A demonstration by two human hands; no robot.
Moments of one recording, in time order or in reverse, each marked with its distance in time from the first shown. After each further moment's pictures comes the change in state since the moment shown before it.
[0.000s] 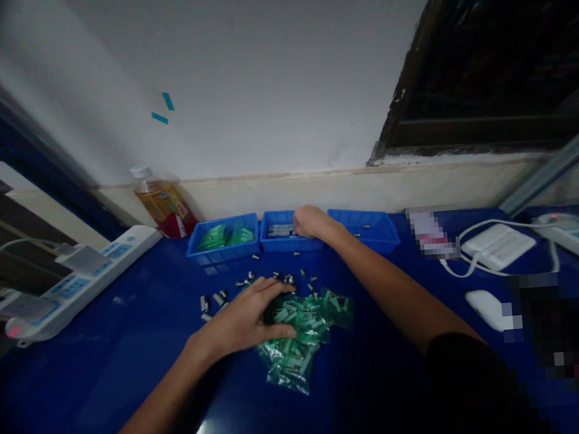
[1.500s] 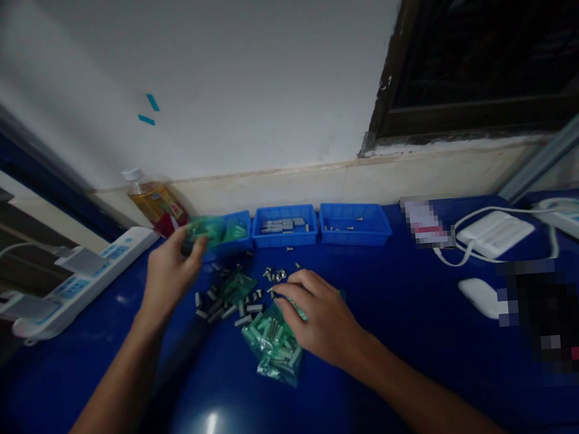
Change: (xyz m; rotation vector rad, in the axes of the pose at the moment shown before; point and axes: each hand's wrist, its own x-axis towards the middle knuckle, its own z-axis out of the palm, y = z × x) left_hand -0.002 -0.021 -0.065 0.281 0.694 -0.602; right_hand -0.179 -0.059 0.035 0.501 0.572 -0.281
